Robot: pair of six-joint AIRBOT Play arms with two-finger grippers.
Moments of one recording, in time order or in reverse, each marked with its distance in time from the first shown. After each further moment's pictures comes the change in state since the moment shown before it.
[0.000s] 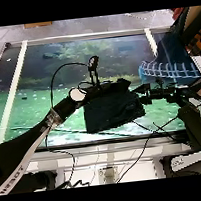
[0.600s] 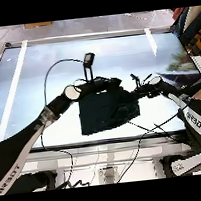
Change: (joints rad) left arm 0.091 0.029 0.000 0.236 -0.001 0.000; right arm 0.348 -0.002 0.148 -0.292 -0.227 0.102
